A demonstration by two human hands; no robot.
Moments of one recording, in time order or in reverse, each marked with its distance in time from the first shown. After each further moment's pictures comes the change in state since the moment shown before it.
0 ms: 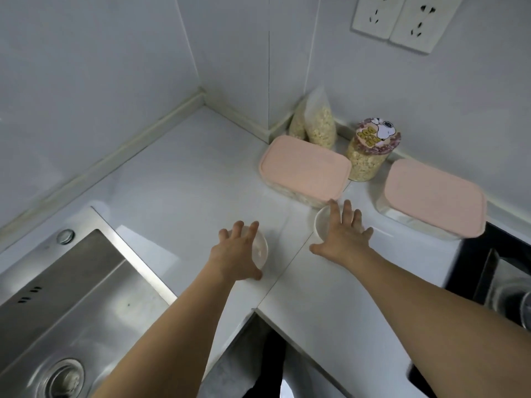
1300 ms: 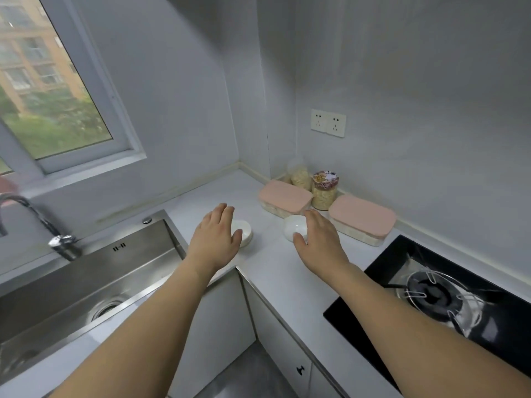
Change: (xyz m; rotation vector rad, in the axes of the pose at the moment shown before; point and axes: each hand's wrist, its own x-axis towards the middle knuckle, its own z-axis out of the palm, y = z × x) left_hand -0.320 0.159 0.022 -0.012 0.829 -0.077; right_hand -0.301 0.147 -0.045 0.397 0.491 -0.644
